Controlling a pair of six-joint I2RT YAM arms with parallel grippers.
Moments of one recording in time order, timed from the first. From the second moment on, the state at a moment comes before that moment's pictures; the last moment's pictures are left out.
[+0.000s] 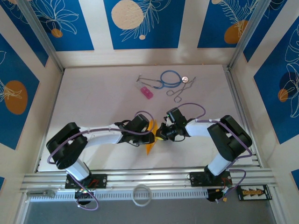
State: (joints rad) left arm -0.92 1.61 0.83 -0.23 0.21 -0.91; right arm 0.58 1.63 0.65 -0.05 -0.55 0.97
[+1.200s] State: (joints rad) left arm -0.95 1.72 0.97 -0.39 0.10 -0.77; right arm 0.58 1.63 0.65 -0.05 -0.55 0.97
